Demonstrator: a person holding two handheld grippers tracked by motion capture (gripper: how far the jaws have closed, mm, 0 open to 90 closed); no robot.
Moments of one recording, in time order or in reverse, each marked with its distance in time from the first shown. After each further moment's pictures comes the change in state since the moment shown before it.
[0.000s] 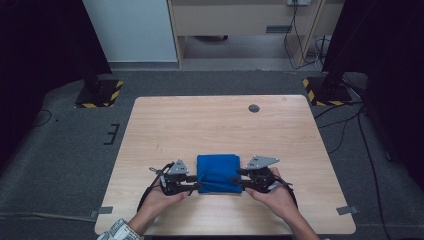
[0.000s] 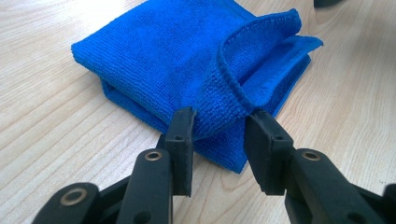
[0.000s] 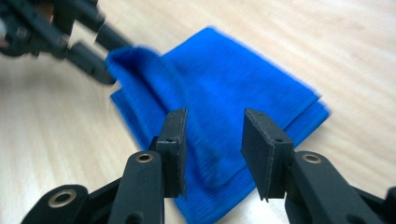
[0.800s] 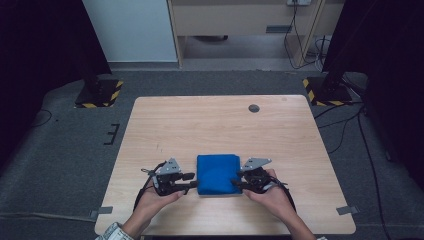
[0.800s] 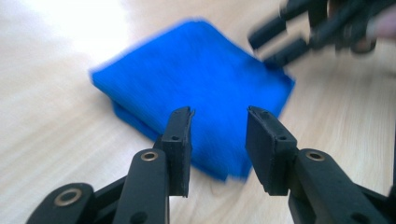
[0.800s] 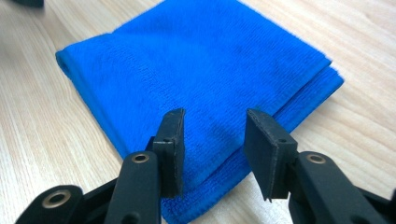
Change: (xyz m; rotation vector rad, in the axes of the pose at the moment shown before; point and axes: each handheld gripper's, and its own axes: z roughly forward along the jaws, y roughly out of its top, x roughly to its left) left arm 0.000 0.004 -0.026 -0.141 0.013 -0.025; right arm -0.001 -0.013 0.022 0.122 -0.028 -0.013
